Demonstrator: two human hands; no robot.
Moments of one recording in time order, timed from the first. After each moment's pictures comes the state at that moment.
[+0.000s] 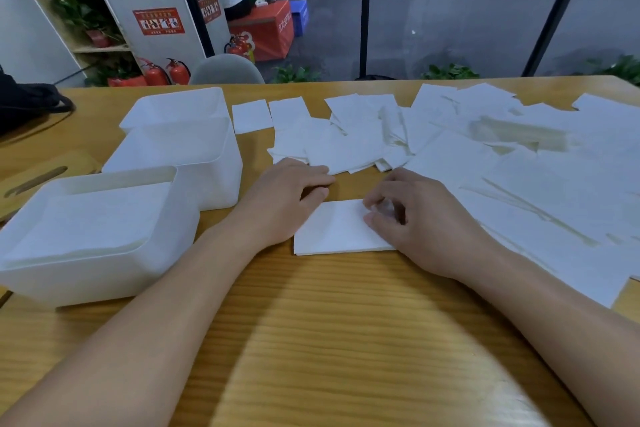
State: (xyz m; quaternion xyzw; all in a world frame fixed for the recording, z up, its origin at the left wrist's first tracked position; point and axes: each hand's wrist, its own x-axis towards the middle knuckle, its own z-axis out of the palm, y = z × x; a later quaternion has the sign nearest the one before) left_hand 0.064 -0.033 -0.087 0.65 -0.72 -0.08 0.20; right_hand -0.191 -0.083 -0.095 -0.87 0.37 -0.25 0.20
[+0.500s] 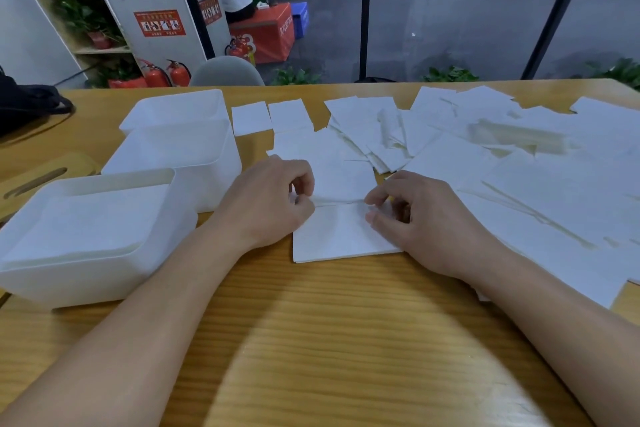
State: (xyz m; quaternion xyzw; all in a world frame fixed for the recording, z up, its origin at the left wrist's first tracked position) left_hand 0.069 -0.018 -0.071 0.68 -0.69 -0.05 0.23; right_hand -0.197 -0.087 -0.097 -0.85 0.36 -0.27 0.25
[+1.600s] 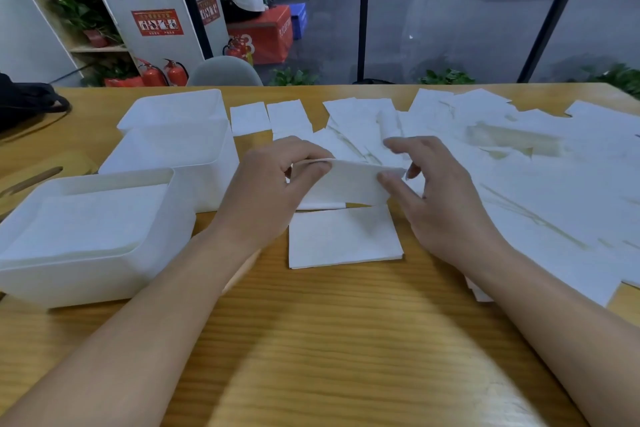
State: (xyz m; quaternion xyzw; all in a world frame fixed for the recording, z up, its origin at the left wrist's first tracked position) left_hand 0.055 -0.015 -0.064 0.59 -0.67 -0.07 0.44; right_hand -0.194 -0.091 -0.083 -0.81 0.41 -0.37 0.18
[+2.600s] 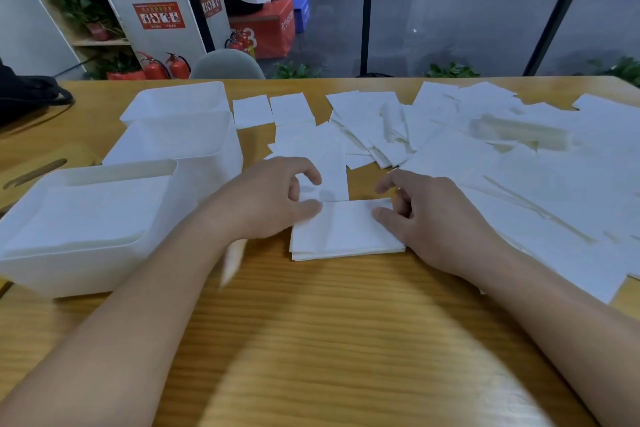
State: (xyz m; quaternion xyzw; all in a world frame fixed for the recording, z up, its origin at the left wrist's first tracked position) left_hand 0.071 -0.011 -0.057 0.70 -0.67 -0.18 0.18; right_hand -0.197 -0.079 -0.092 -0.85 0.42 -0.24 0.23
